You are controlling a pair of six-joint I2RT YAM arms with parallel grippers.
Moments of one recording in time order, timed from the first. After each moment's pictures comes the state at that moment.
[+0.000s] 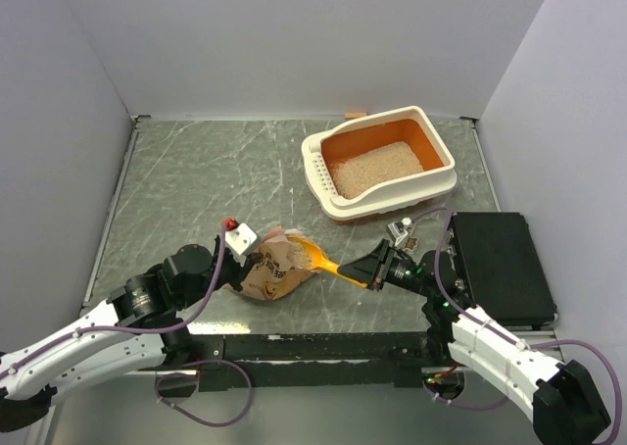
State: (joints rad) left arm -1.02 0.55 0.66 -0.43 -0.23 -0.04; right arm 0.54 0.65 0.10 0.50 -0.61 1.35
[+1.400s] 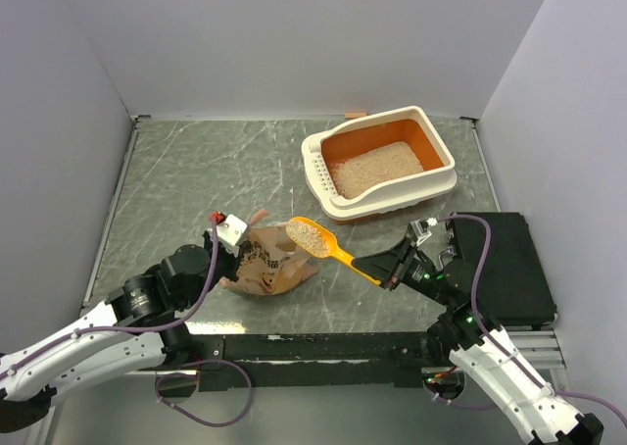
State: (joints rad) left arm -1.02 0.54 0.66 -0.42 -0.42 -0.07; right arm 0.54 0.28 0.20 0.13 -0.50 1.43
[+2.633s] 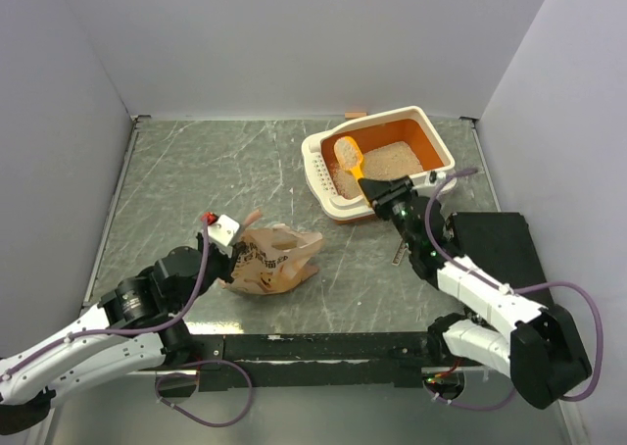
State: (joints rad) left arm -1.02 0.51 0.67 -0.47 -0.45 -0.10; right arm 0.45 1.03 0.46 0.50 0.12 1.21
